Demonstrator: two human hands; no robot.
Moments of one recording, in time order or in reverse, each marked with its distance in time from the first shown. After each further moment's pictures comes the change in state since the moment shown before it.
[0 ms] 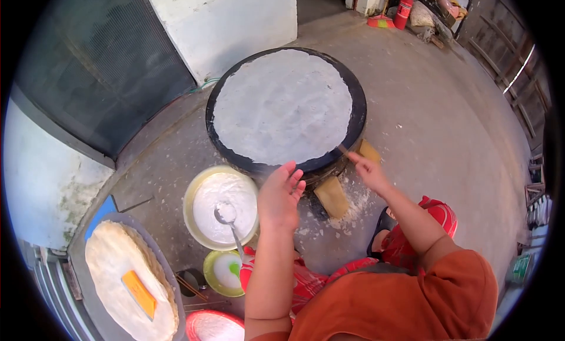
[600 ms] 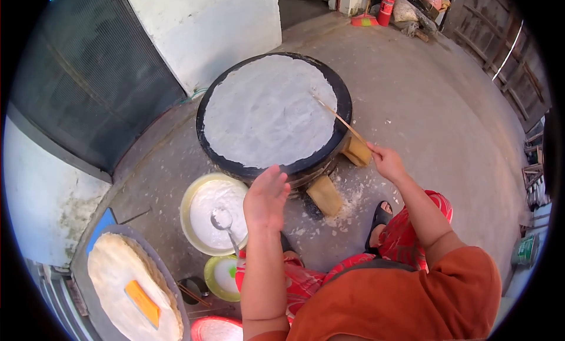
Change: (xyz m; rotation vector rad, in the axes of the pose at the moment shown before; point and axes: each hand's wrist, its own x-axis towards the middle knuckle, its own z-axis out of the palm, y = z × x) left_hand -0.004 0.003 -0.008 -0.006 -0.025 0.004; right_hand -0.021 -0.004 -0.063 -0.608 0.278 0.135
